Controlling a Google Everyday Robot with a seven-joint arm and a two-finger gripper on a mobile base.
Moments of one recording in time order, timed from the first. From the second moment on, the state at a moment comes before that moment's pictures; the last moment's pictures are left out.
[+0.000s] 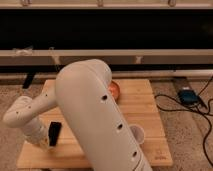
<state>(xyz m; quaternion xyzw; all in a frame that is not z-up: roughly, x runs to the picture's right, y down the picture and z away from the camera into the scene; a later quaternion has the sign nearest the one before) -0.313 0.291 0.731 -0.35 0.24 0.43 0.80</state>
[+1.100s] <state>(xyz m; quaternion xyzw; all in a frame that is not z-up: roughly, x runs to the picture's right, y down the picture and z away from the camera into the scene) -0.313 0.288 0.767 -0.33 0.24 0.41 0.82</state>
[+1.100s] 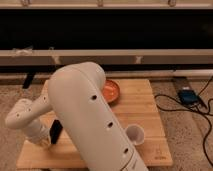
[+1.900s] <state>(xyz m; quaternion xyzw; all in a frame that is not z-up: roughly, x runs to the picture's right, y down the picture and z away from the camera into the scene) -0.276 0.217 0.834 -0.29 0.25 0.46 0.80</state>
